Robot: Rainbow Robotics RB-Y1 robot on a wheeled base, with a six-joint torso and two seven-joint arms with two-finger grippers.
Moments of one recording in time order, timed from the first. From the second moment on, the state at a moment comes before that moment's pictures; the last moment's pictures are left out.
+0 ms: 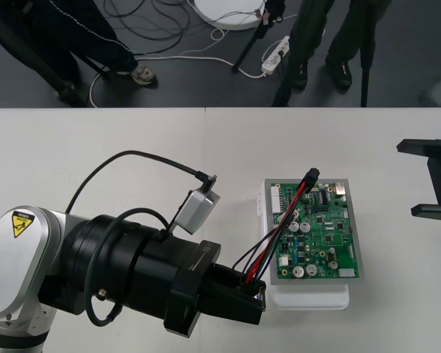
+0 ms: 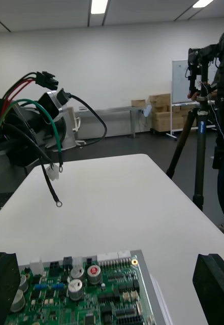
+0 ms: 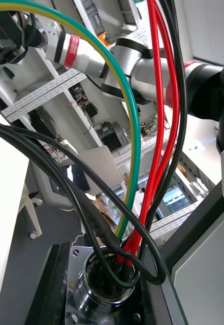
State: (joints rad) right arm -0.47 -1.24 0.78 -1.18 0.05 -1.56 0.65; left arm -0.01 0.24 -0.20 -2.10 -1.33 -1.54 1.20
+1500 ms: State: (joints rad) right arm -0.68 -0.99 0.77 -1.32 0.21 -1.56 0.36; left arm -0.01 0.24 -0.20 -2.10 -1.28 -1.54 1.20
